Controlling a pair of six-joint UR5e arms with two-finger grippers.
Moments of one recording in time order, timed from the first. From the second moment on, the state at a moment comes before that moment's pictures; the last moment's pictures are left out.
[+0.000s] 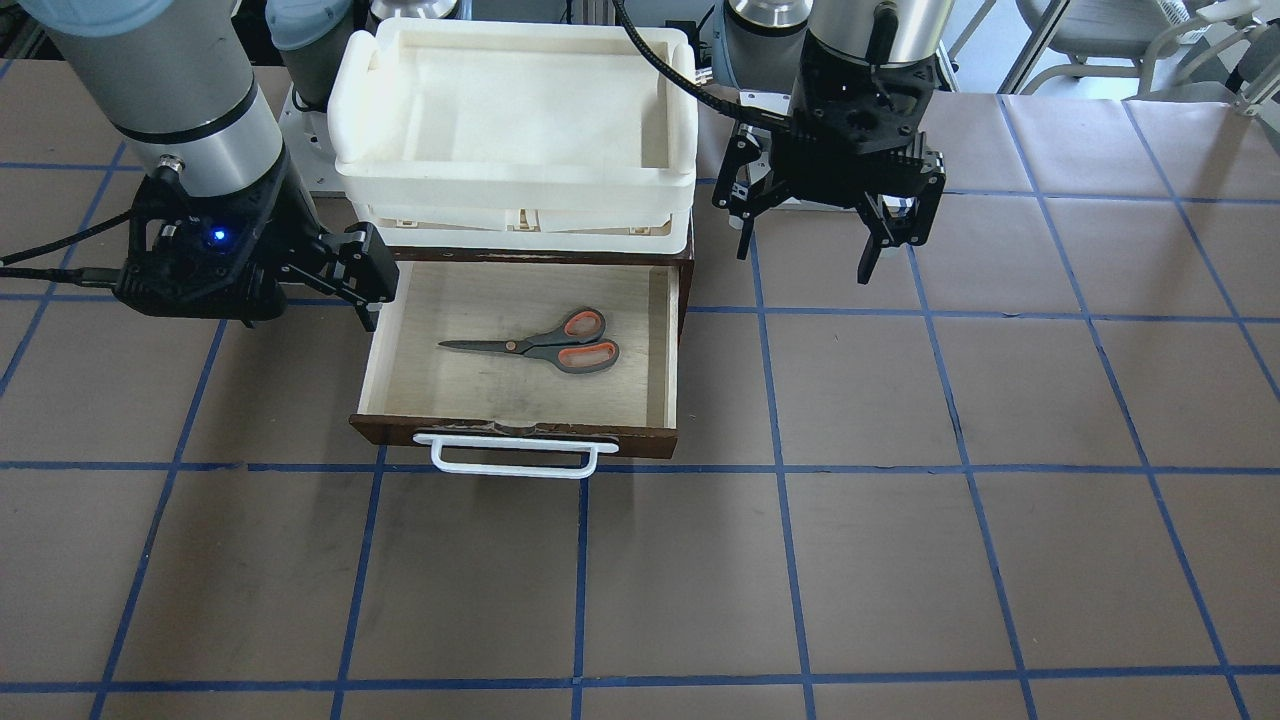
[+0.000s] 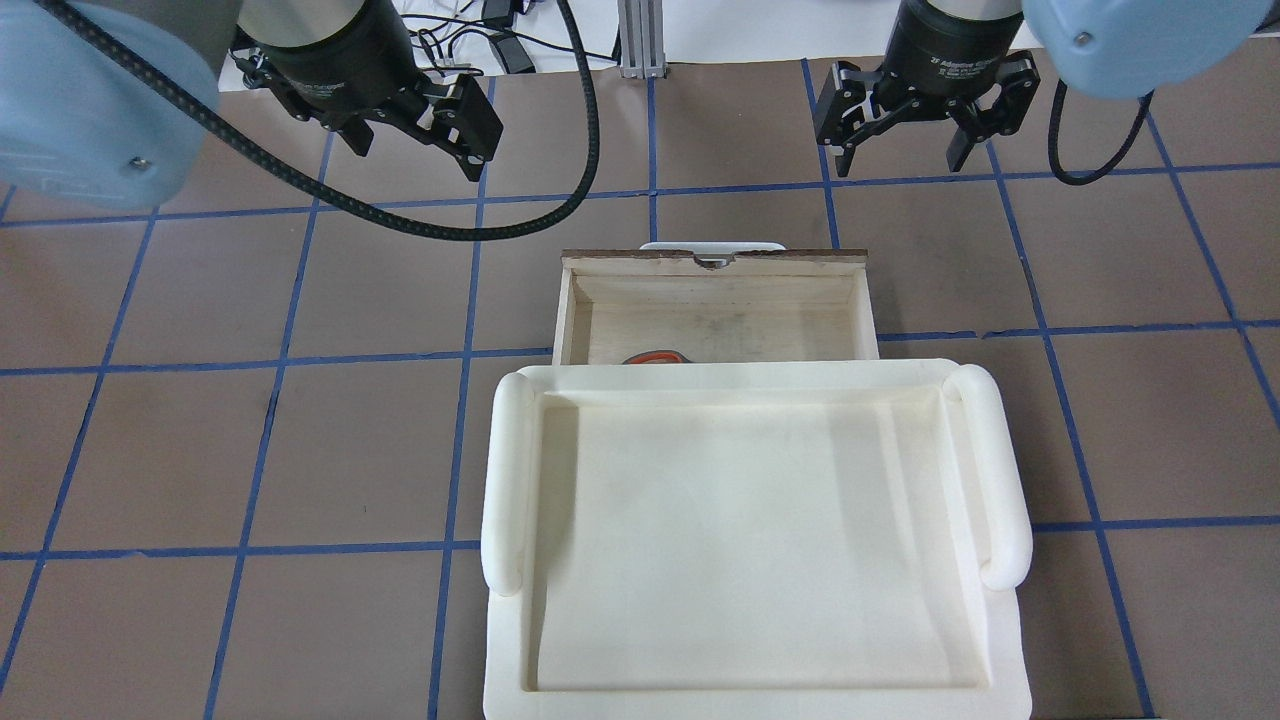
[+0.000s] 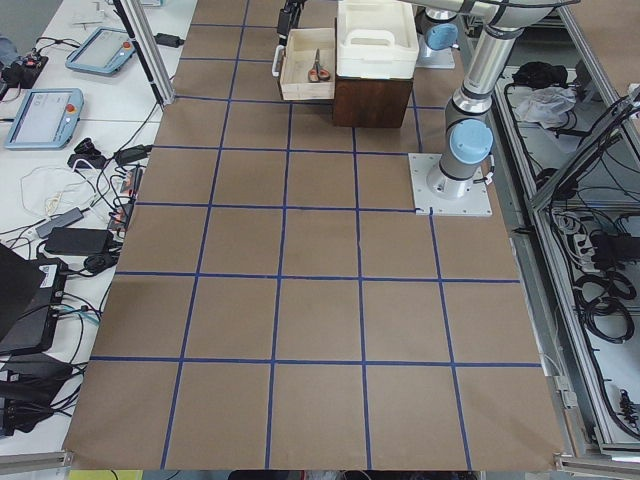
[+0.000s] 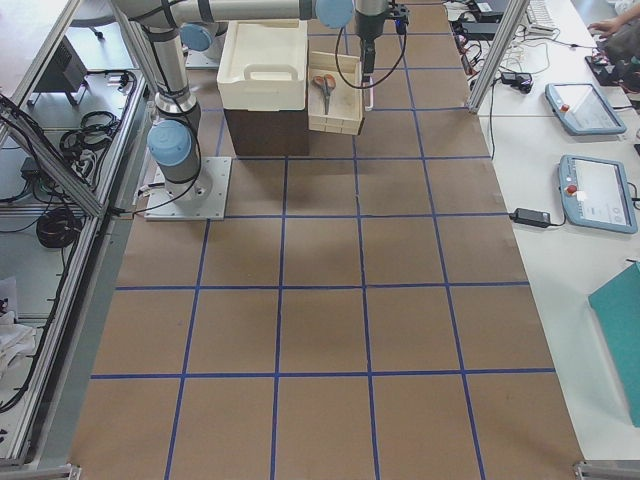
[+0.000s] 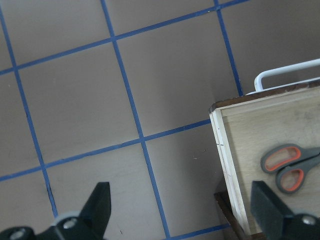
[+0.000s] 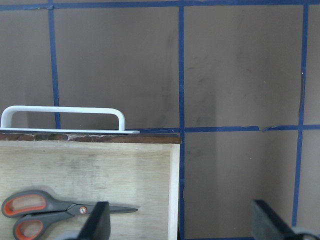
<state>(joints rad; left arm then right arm) -1.70 -1.60 -1.46 -1.46 1.59 0.07 1.63 -1.43 1.42 -1.60 -1.58 0.06</state>
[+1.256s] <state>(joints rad) -1.56 -1.49 -1.52 -1.61 1.59 -0.05 1.63 -1.45 1.43 -1.58 -1.59 0.06</state>
